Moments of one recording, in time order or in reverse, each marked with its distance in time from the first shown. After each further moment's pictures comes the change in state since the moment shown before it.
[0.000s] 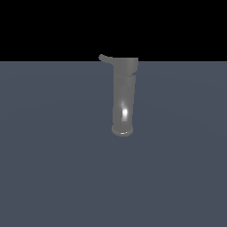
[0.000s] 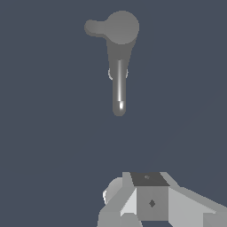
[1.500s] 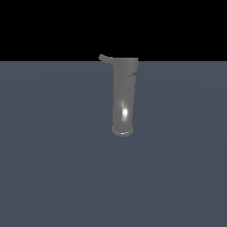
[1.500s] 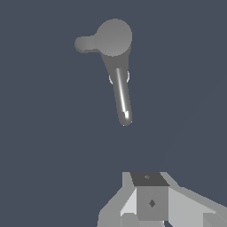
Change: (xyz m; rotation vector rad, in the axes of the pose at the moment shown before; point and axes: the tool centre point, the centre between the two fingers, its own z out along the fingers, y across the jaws) arm 0.042 0.003 0.014 0.086 -0.033 0.158
